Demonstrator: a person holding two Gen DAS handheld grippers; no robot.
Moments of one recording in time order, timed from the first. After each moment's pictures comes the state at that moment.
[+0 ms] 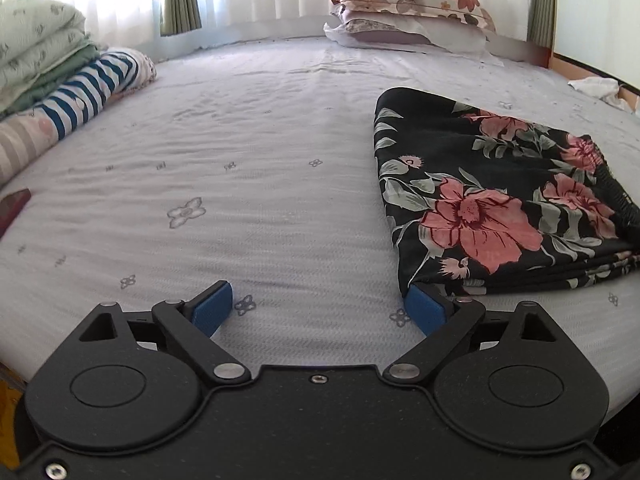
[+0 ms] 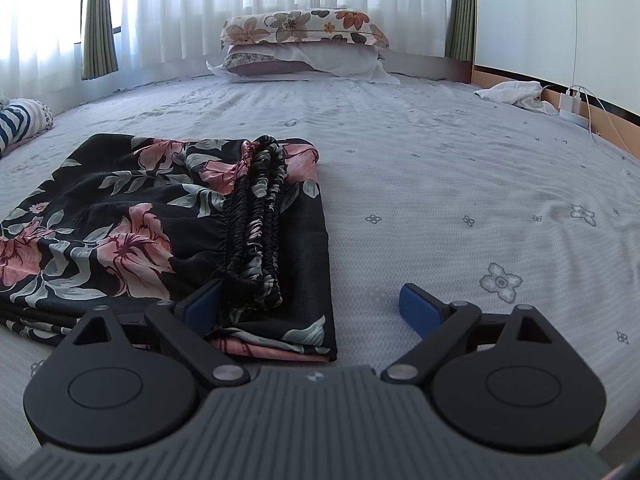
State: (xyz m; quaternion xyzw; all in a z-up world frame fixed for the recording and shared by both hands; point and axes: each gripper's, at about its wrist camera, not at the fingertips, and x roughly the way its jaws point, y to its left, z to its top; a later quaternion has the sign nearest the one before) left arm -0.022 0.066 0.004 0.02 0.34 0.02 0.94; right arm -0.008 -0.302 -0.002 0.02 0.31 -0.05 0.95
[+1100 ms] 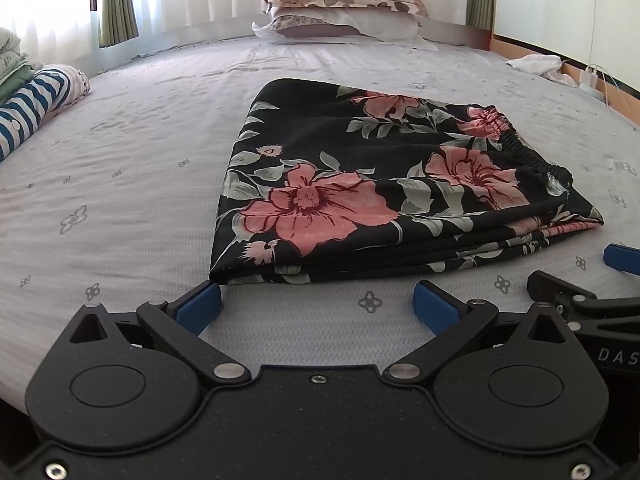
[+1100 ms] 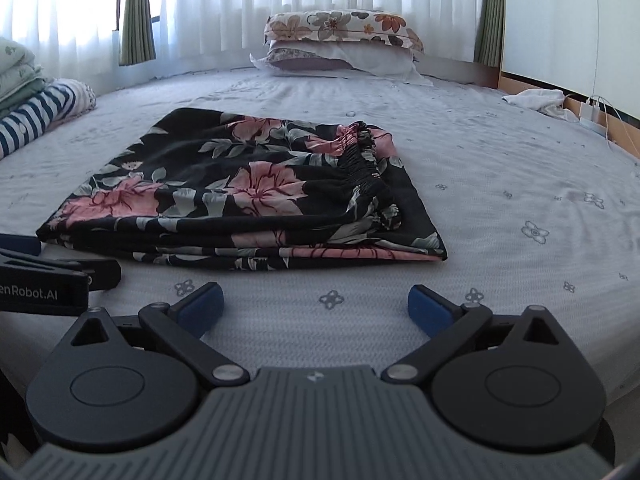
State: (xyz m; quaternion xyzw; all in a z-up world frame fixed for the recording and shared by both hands) left arm -0.034 -0.021 0.001 0.03 0.35 -0.07 0.93; right arm -0.069 -0.228 0.003 0.00 0.32 -0.02 0.95
